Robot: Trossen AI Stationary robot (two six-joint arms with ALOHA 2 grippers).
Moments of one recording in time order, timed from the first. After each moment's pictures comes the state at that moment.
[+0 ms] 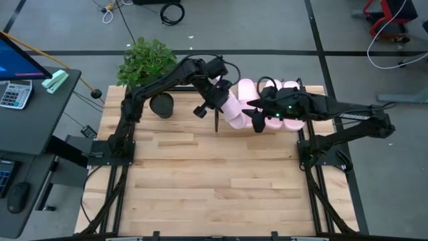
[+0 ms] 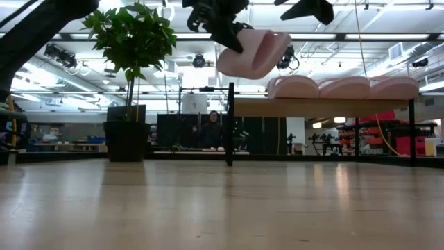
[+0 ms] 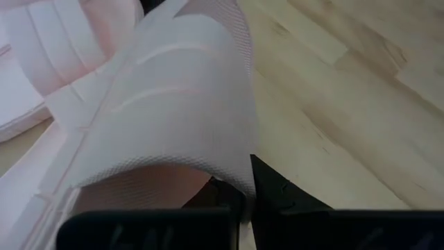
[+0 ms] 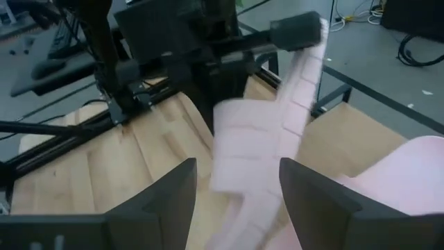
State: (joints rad) left arm 0.39 2.13 2.35 -1.30 0.47 1.07; right arm -0.10 1.14 1.22 -0.56 0.25 0.43
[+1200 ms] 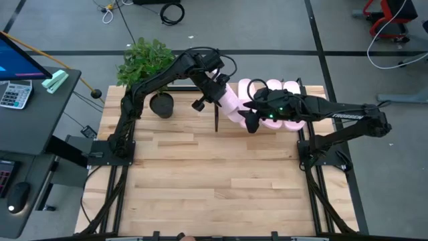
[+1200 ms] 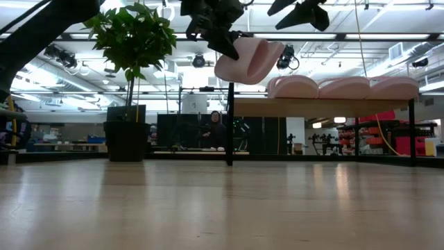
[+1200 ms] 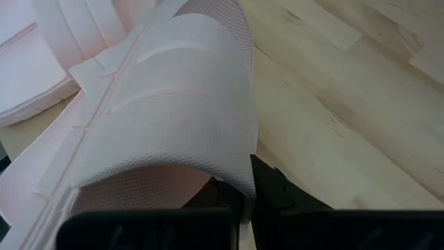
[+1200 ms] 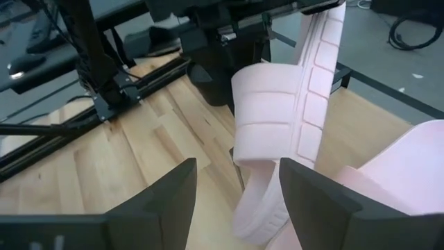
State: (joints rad) left arm 0.46 2.14 2.35 -1.30 0.50 1.14; right arm -0.10 1.20 1.22 -0.55 0.28 0.47
